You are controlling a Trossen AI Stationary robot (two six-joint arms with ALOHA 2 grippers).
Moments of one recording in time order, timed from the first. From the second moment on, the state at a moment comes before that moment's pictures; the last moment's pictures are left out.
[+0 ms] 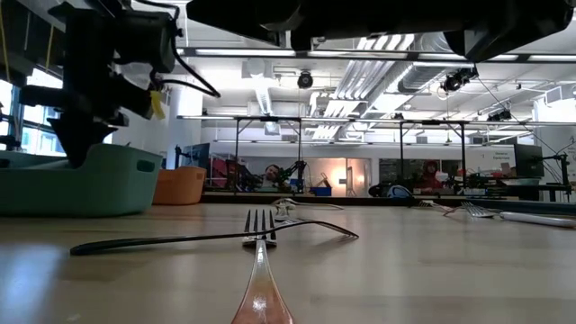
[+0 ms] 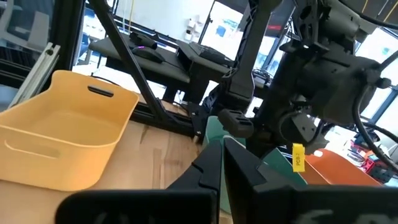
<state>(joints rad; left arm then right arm) 0.04 1.28 0.73 -1.04 -0.11 -0.19 0.46 2.11 1.11 1.05 0.60 -0.40</state>
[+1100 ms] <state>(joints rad) 0.04 1.51 0.73 -0.99 -0.11 -0.18 0.46 2.11 1.11 1.05 0.60 -0.40</state>
